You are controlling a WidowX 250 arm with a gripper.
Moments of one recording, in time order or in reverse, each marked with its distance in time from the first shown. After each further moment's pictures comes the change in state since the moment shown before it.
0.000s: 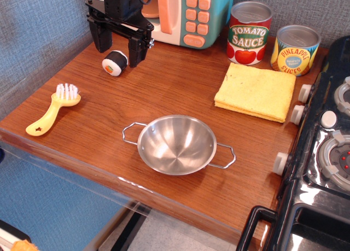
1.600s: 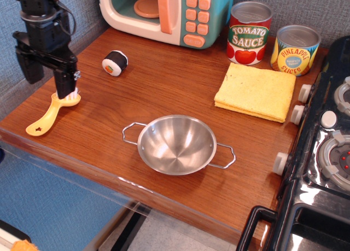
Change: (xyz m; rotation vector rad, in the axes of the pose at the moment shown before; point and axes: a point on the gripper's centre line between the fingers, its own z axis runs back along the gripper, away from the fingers) arm -0.081 0.066 -0.031 0.001 0.091 0.025
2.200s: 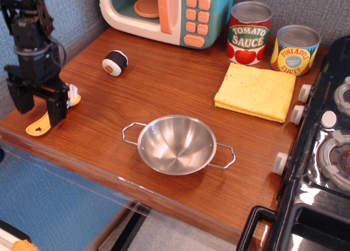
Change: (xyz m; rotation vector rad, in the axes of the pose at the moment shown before) arm -0.023 0.003 -0.048 -0.036 0.090 0.084
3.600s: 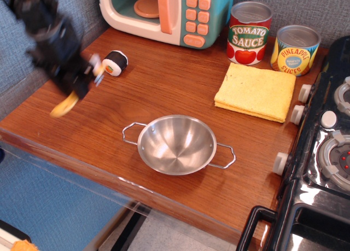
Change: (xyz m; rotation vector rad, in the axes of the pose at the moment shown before) arm 0.022 -0.063 0.075 -0.149 -0.354 -0.037
